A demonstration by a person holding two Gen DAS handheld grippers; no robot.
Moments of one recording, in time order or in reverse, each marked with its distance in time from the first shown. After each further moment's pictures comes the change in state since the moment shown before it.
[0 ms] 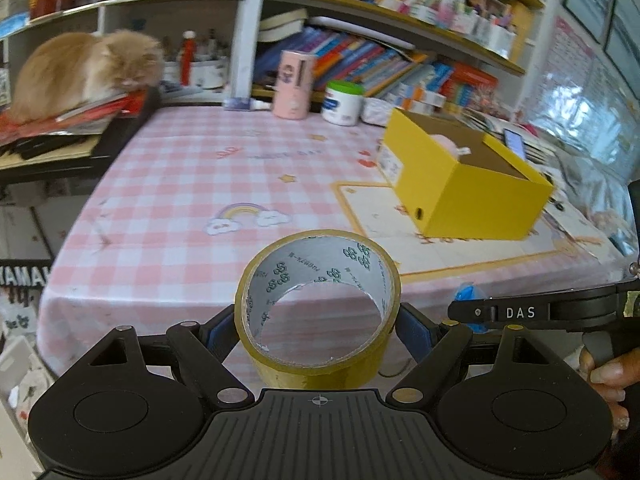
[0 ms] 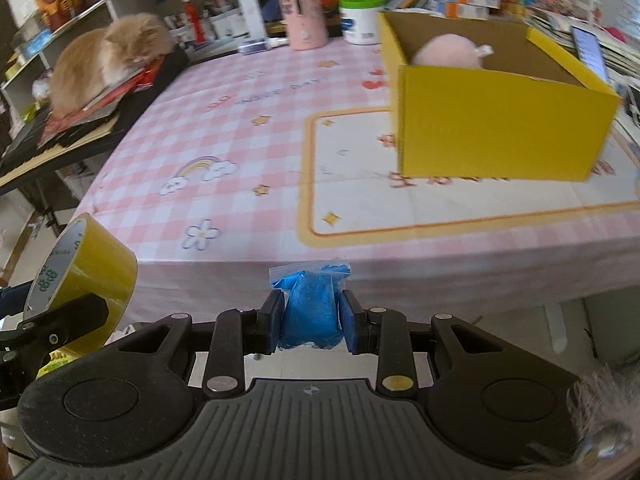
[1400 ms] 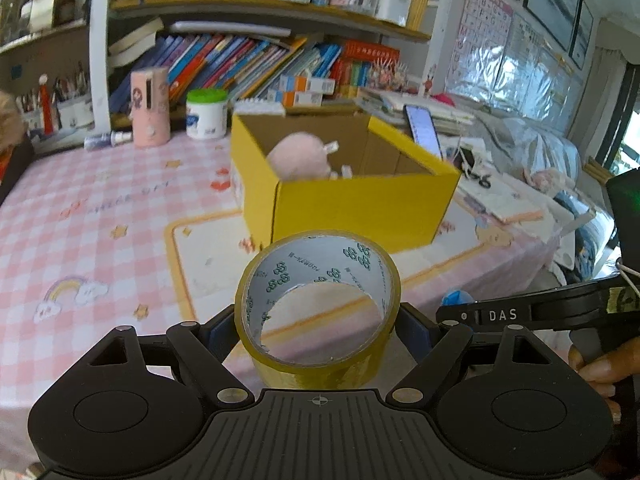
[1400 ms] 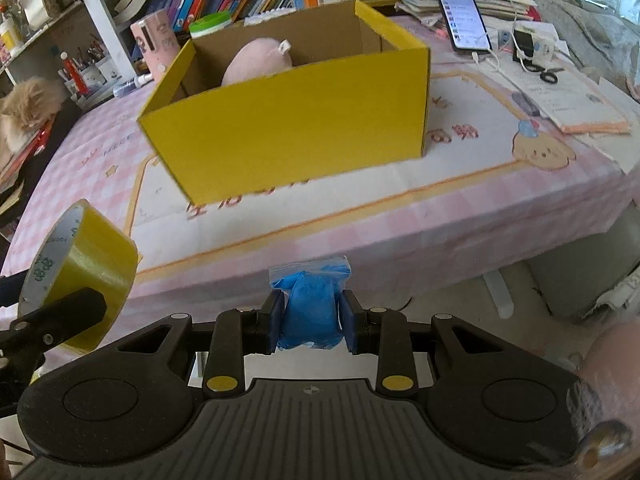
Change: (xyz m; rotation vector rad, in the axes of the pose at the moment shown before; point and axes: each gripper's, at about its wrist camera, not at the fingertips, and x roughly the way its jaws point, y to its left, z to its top) left arm 0.077 -0.147 0.049 0.173 -0.002 -0.158; right arm -0.027 -0.160 0.016 0.188 -0.010 -0.135
